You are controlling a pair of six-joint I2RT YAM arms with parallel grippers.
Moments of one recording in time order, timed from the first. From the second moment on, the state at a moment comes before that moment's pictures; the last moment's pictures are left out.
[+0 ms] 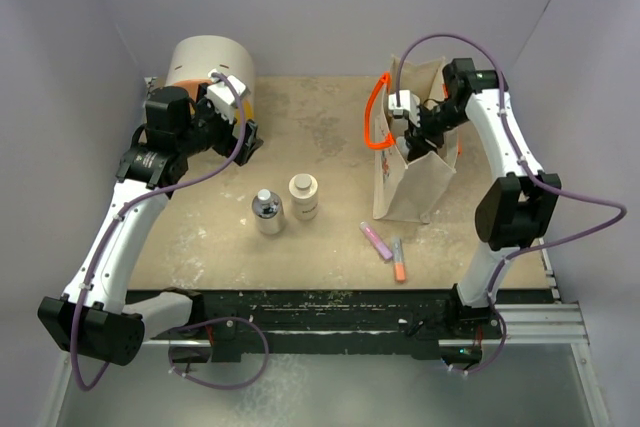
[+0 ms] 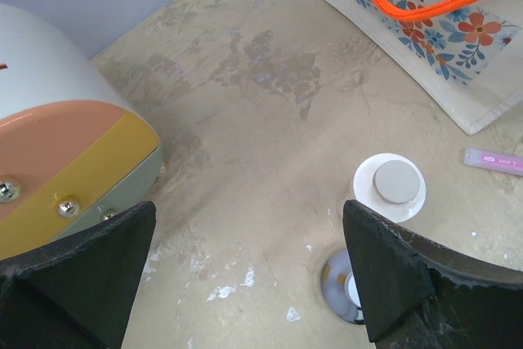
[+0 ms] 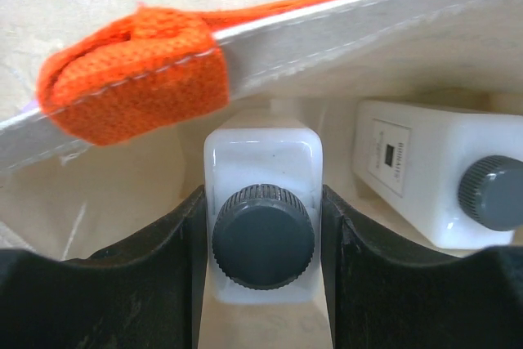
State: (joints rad) left arm -0.22 1.17 1.27 -0.51 0.40 0.27; right arm 0.07 1.85 1.84 -1.35 -0.65 -1.36
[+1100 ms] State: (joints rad) left arm -0.22 1.15 1.25 -0.51 0.41 0.31; right arm 0.07 1.66 1.73 -1.36 -0.72 -1.30
